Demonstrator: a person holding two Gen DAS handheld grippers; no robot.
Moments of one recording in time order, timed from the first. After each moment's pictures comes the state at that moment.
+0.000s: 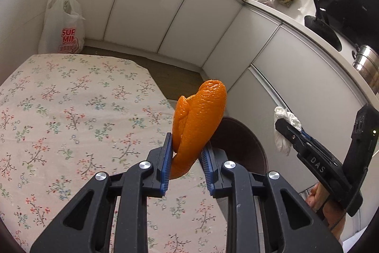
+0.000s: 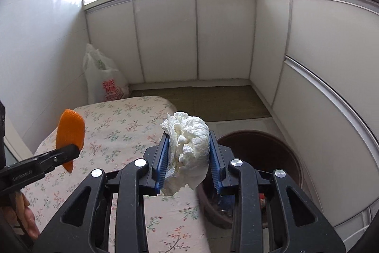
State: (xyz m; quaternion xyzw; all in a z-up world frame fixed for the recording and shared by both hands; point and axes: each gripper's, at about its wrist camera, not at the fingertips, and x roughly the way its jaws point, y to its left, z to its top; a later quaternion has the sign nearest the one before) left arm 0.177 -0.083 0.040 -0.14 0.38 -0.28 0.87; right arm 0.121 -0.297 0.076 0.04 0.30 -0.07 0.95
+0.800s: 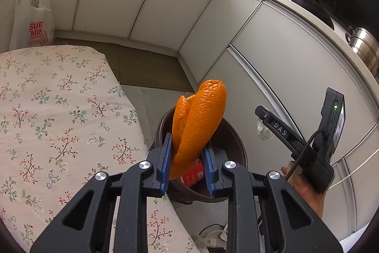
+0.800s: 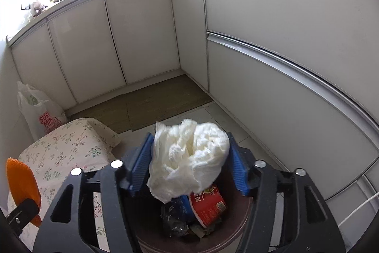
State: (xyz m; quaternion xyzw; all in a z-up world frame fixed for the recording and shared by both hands) left arm 0.187 -0.186 0.023 -0.13 0.41 -0.33 0.84; right arm 0.142 -0.415 0.028 0.13 0.30 -0.26 0.91
